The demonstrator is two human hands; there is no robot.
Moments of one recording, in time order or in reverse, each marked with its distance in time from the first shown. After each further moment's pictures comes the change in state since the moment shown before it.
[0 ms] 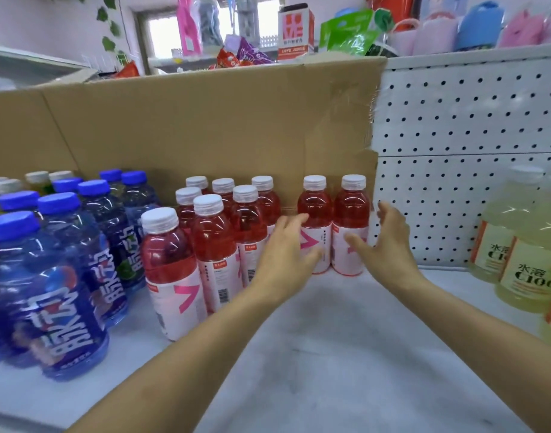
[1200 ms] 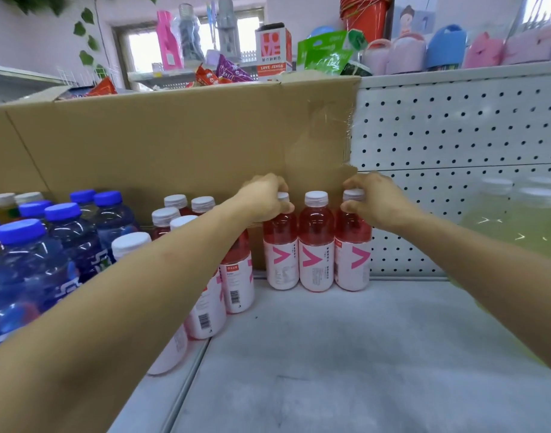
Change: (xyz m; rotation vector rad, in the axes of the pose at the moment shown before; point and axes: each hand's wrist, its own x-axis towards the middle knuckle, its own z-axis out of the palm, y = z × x) left_hand 0.122 0.029 -0.057 0.429 -0.243 -0.033; right_hand 0.084 -0.050 -0.056 -0.398 -0.190 -0.154
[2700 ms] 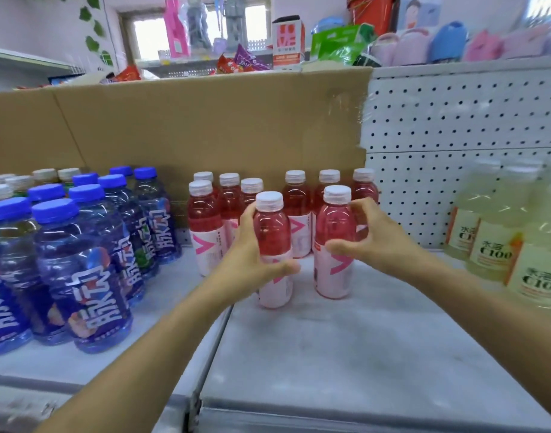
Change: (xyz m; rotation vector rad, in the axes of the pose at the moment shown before) left_hand -0.165 -0.055 0.061 -0.646 0.096 0.049; right_hand -0.132 -0.038 0.021 0.379 -0.105 0.005
